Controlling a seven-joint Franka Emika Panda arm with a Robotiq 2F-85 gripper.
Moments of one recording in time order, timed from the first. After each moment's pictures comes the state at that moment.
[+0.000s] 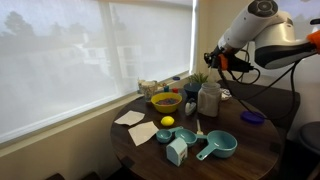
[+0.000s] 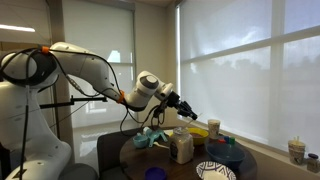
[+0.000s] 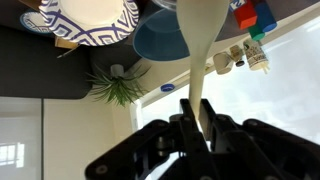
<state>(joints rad) -0.22 -0.28 0.24 -2.23 -0.95 2.52 1.60</state>
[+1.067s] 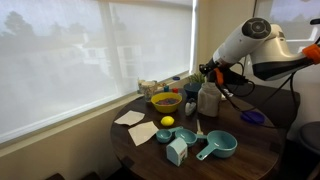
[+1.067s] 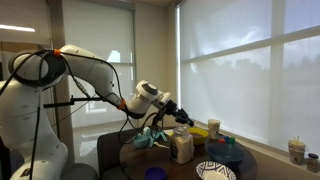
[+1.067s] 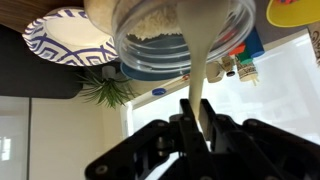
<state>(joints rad) -0.06 -0.21 0.16 -2.26 -1.14 2.52 1.77</state>
